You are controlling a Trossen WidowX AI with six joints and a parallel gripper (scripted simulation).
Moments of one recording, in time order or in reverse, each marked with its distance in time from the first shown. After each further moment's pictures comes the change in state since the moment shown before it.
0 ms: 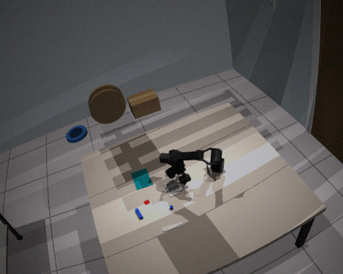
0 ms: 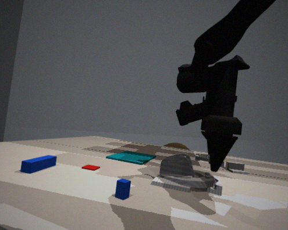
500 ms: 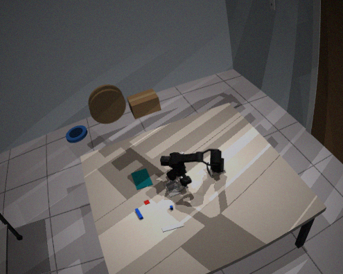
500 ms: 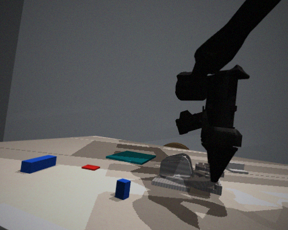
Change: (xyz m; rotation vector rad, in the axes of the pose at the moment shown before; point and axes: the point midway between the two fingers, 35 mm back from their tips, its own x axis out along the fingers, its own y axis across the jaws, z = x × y) arm 0.019 0.001 -0.002 -0.001 0.002 0.003
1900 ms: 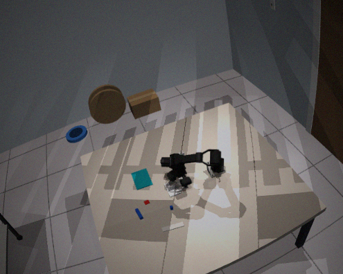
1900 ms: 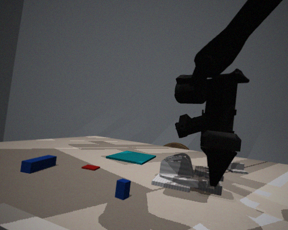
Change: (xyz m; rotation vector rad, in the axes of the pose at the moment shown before) arm 0.008 0.000 0.000 0.007 -0.001 0.003
